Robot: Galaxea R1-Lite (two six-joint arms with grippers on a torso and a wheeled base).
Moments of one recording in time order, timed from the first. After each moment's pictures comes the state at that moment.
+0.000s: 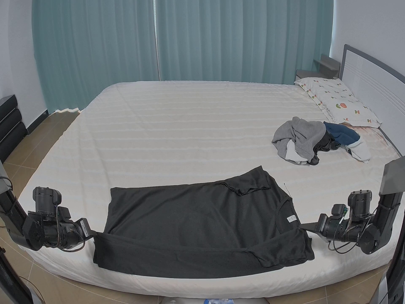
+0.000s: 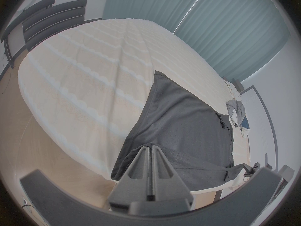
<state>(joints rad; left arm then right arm) 0.12 1.88 -0.32 -0.67 -0.26 -0.45 0.03 2.18 -0.25 -1.29 0.51 0.61</state>
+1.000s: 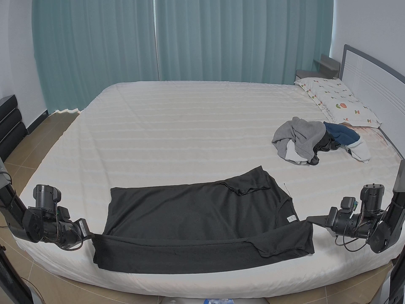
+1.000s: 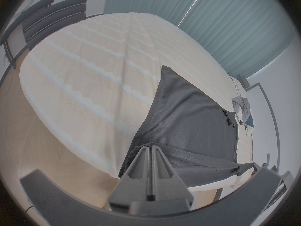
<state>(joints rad) 0.16 1.90 -0.40 -0.53 -0.27 -0.40 -0.02 2.04 -0.20 -1.29 0.61 0.61</state>
